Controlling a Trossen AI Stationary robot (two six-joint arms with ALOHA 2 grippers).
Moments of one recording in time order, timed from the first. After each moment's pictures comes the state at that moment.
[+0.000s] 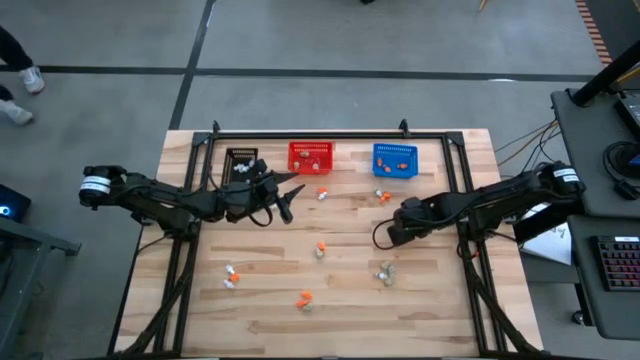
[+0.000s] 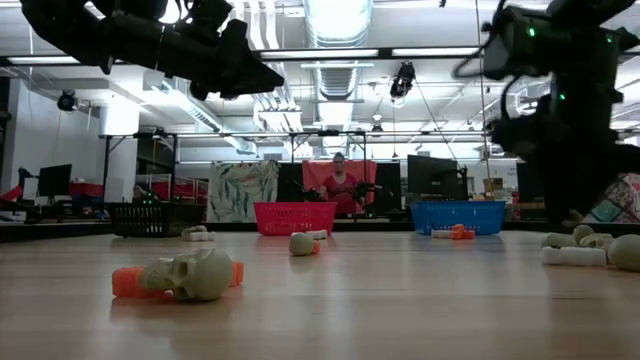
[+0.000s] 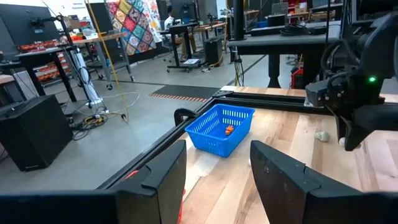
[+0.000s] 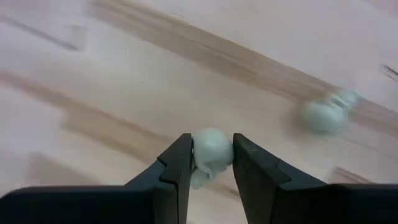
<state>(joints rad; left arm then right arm) 0.00 1.26 0.51 0.67 -0.54 0.07 0.08 1.25 0.62 -0.72 0.02 1.27</state>
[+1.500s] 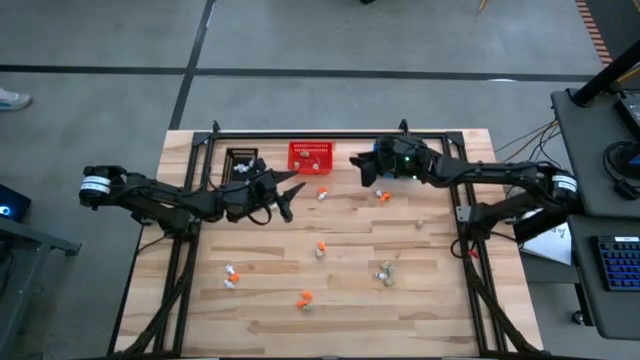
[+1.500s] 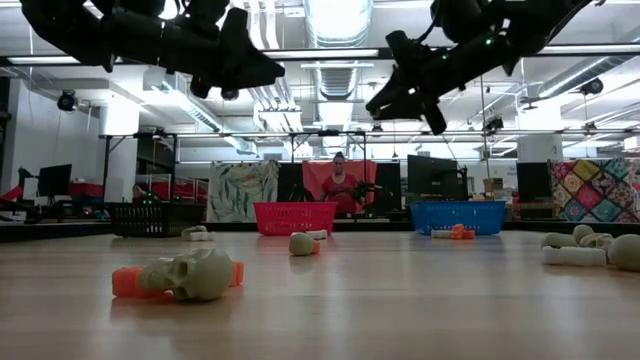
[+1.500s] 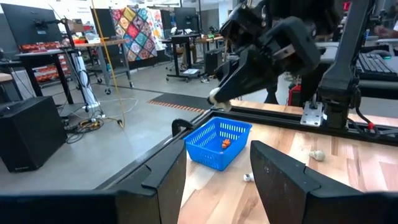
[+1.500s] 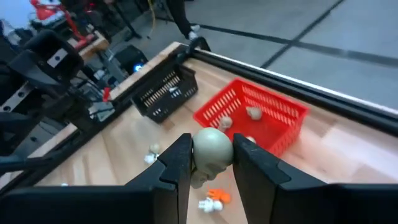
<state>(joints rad) 0.00 1.26 0.51 0.73 -0.54 0.04 -0.40 1.31 0.75 0.25 0.00 0.48</state>
